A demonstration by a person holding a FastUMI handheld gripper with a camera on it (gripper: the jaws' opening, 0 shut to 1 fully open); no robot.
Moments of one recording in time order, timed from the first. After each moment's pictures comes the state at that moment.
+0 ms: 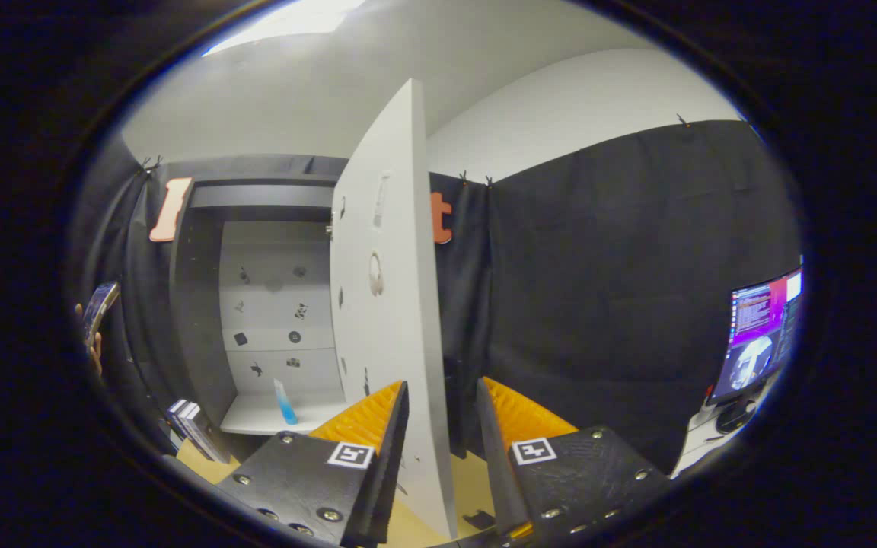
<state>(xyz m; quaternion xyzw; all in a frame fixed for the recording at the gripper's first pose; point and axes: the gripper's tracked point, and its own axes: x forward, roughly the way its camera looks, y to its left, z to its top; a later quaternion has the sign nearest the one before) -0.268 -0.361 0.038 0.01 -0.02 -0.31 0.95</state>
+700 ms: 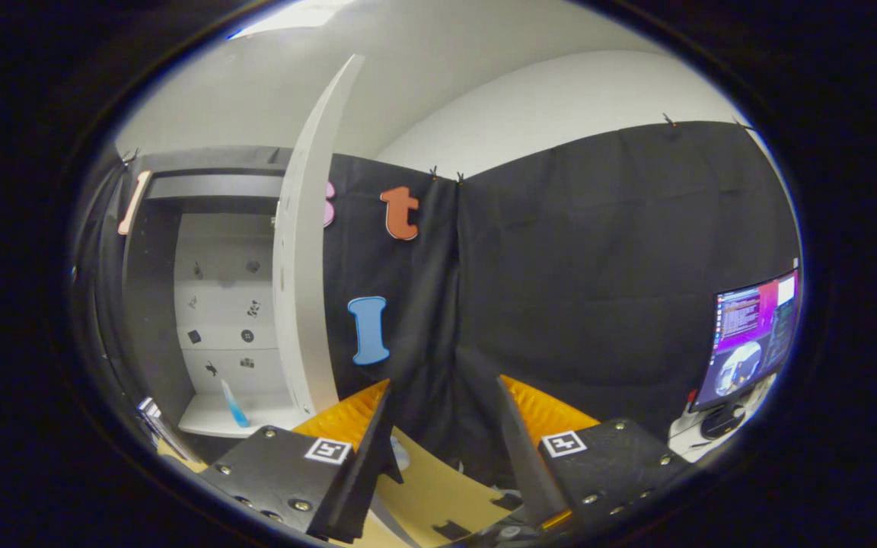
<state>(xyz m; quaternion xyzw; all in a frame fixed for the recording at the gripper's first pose) -0.248 -0.418 0.041 0.01 -0.02 -0.34 0.94</state>
